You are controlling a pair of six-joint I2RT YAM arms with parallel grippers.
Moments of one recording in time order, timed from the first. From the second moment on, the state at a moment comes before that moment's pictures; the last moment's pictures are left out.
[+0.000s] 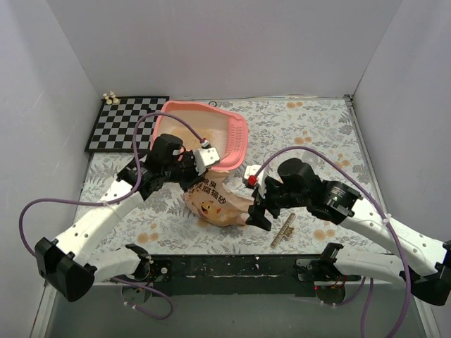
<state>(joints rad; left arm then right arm) -0.59 1.16 1.12 -0.70 0.38 0.51 0.98 0.94 0.99 -0.66 -0.36 -0.18</state>
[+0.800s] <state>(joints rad) -0.59 0.61 0.66 -0.34 0.16 0.24 0.97 1.32 1.35 -0.71 -0.19 -0.25</state>
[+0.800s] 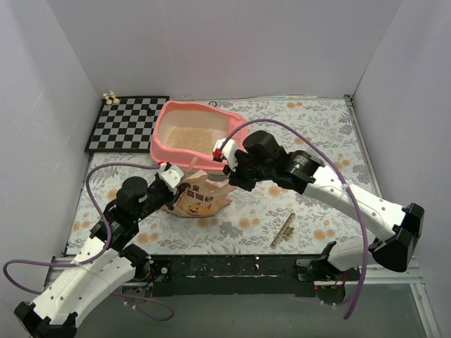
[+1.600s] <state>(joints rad) -0.59 0.25 0.48 -0.37 0.22 0.09 0.97 1.56 1.45 -0.69 -0.48 -0.36</state>
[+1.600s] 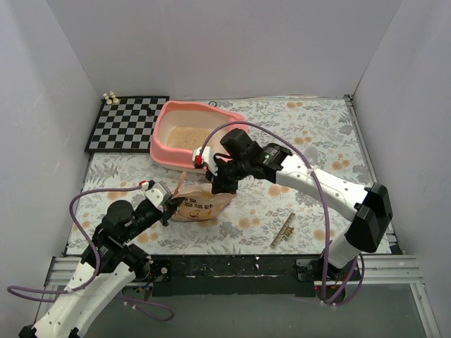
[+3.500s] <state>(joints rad) -0.58 0.58 0.57 -0.15 0.28 0.25 1.03 1.67 1.25 -0.37 -0.09 -0.13</state>
